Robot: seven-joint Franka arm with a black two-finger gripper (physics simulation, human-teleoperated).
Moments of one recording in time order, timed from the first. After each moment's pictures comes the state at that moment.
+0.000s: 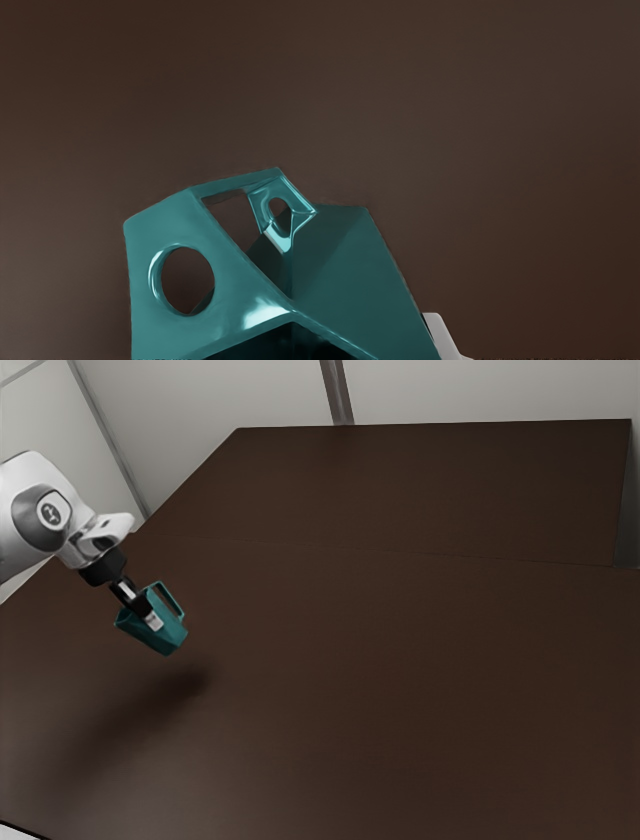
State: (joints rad) arm 0.06 -0.18 0.24 -2.19 -0.25 1.95 0.90
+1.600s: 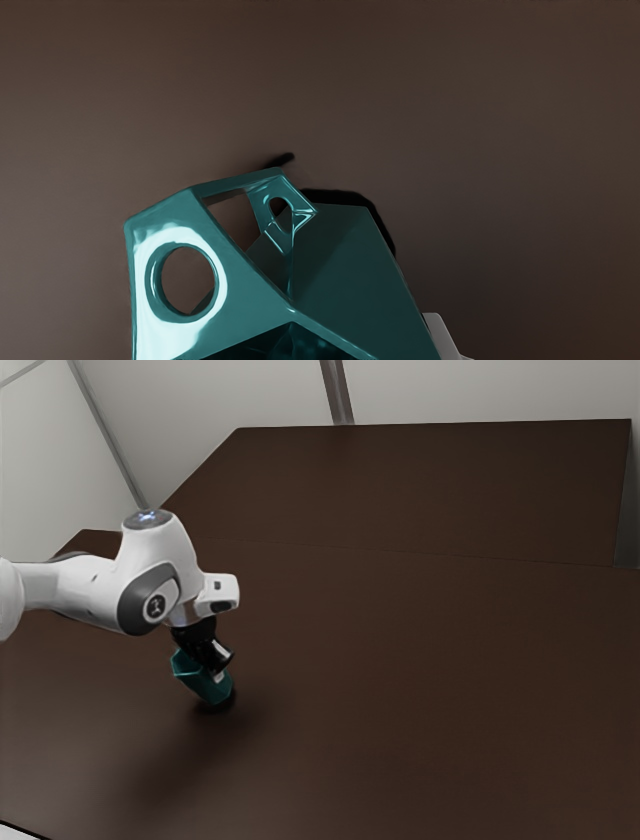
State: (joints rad) arm -0.02 -0.13 0.00 -2.43 0.08 2.30 0.16
